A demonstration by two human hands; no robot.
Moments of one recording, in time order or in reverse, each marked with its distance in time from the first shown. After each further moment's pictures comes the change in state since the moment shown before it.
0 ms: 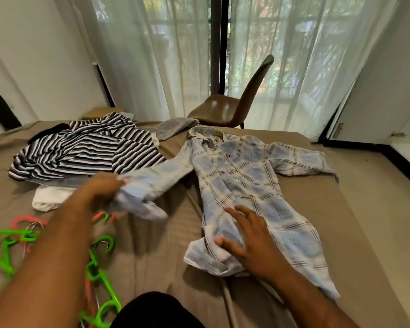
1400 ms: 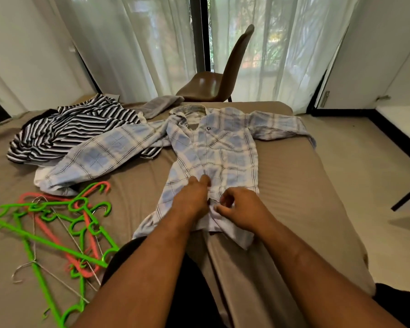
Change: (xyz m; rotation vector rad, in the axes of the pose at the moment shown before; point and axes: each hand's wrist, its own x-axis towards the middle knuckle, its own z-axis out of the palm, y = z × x) left_hand -0.130 0.008 0.184 0.690 -0.258 0.499; right_hand -0.041 -0.007 -0.025 -0.007 -0.087 0.147
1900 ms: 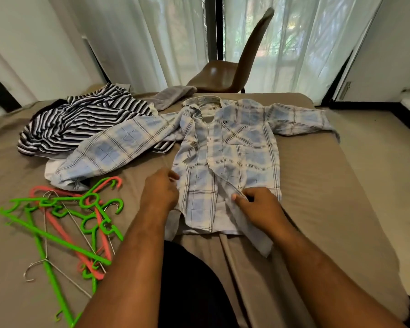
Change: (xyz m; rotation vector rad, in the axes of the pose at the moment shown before) left_hand 0.004 -0.096 -0.027 -0.344 0.358 -0.283; right_hand 0.014 -0.006 0.018 0.232 0.116 0.173
